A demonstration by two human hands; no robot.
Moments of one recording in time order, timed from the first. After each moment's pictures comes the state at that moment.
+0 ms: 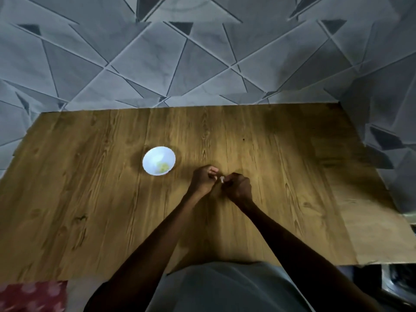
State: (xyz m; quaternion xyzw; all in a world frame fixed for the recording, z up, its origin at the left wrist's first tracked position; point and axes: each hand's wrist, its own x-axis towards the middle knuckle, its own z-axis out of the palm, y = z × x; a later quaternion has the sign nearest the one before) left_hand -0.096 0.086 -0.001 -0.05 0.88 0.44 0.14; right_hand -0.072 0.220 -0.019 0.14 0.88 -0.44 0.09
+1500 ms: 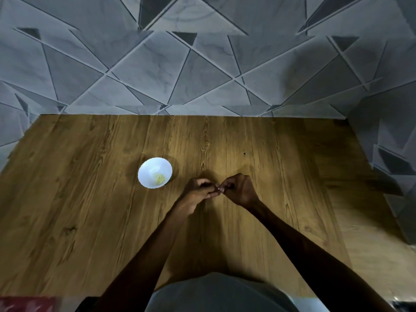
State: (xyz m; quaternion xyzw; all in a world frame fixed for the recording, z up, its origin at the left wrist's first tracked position) left_hand -0.109 0.082 0.007 -0.18 0.65 0.70 0.23; right_hand -0.122 0.249 0.009 -0.13 0.90 -0.41 0.08
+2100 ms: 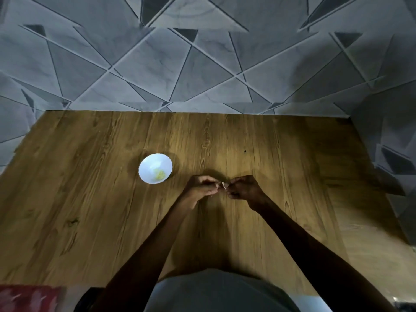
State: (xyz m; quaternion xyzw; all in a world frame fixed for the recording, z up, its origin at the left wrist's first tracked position) left_hand -0.105 0.088 0.011 -0.15 0.67 0.69 0.22; right_hand -0.119 0.267 0.007 0.15 0.69 -0.66 0.25
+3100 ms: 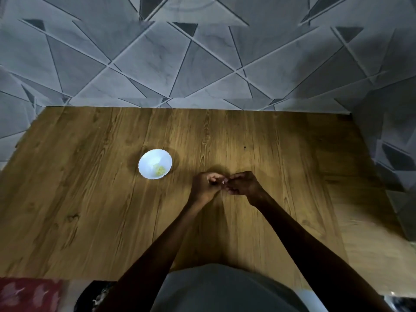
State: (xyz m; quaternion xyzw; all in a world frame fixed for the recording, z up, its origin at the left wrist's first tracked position) left_hand -0.095 0.111 0.001 -0.06 0.86 0.50 0.08; right_hand -0.120 0.271 -0.005 0.13 0.70 -0.65 0.25
